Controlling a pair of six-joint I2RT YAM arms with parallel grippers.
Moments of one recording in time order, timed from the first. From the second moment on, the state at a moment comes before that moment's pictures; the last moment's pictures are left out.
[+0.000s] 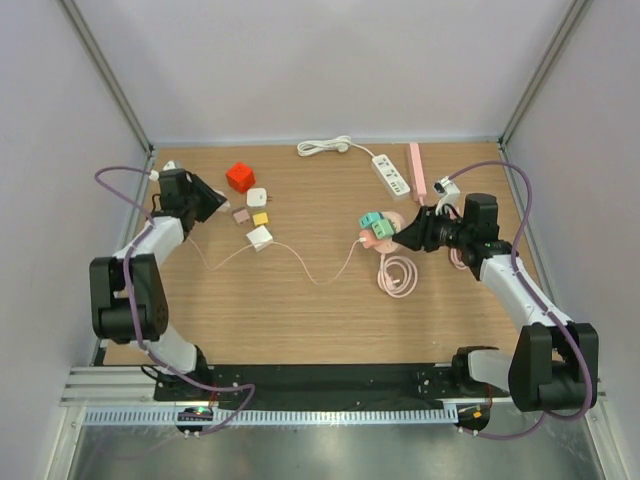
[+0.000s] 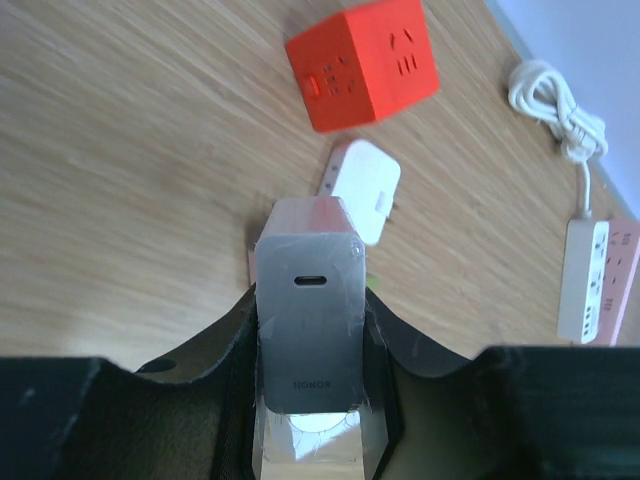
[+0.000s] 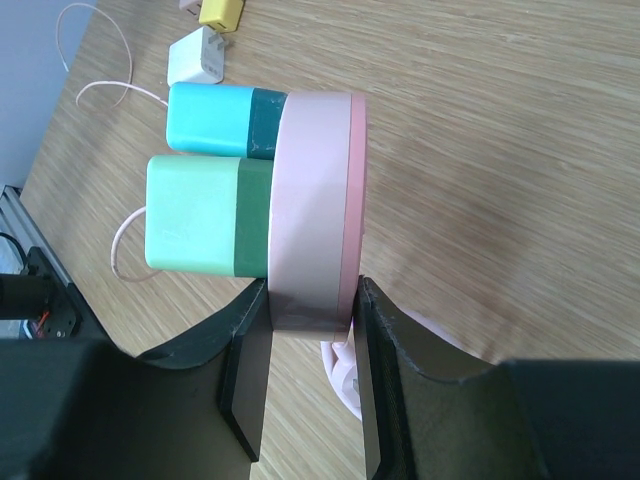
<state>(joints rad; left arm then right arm) 0.05 1.58 0.99 -0.02 0.13 -0.69 0.02 1.20 0.72 -0.09 -0.75 0.18</state>
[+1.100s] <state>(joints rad) 0.14 2.05 1.26 0.08 0.35 -0.80 0.02 1.22 0.72 -0.08 -0.78 0.18</state>
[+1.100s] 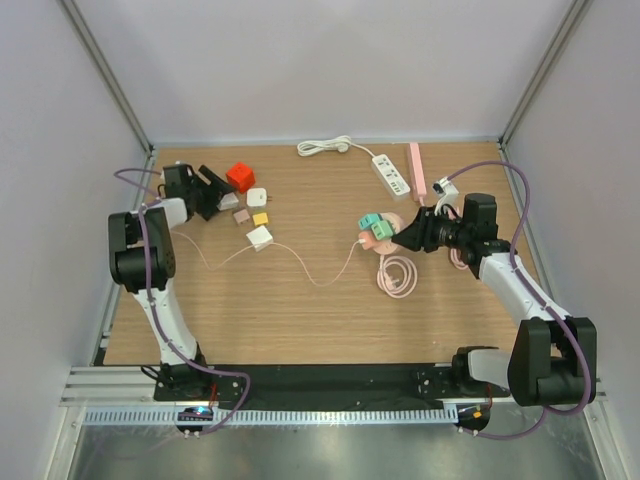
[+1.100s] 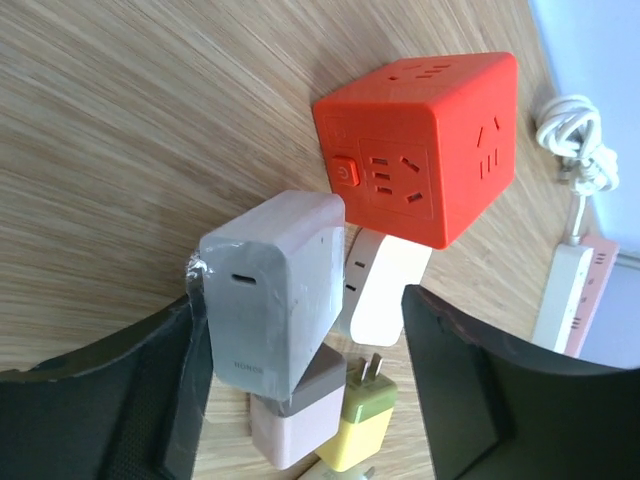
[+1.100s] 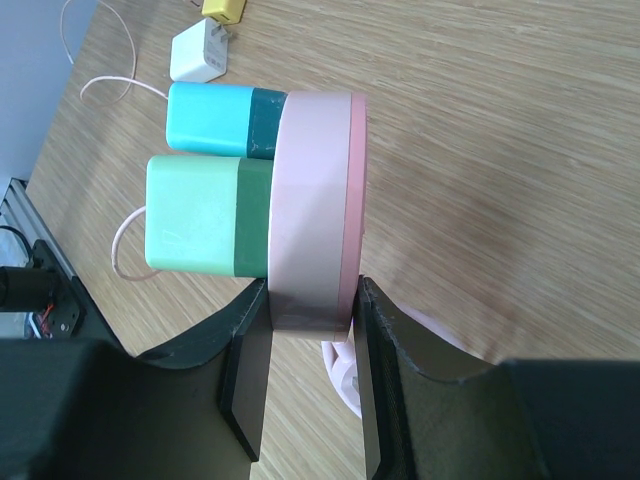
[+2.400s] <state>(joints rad) -0.46 1.34 0.75 0.19 0.30 -0.97 0.02 1.23 0.72 -0.10 -0.86 0.12</state>
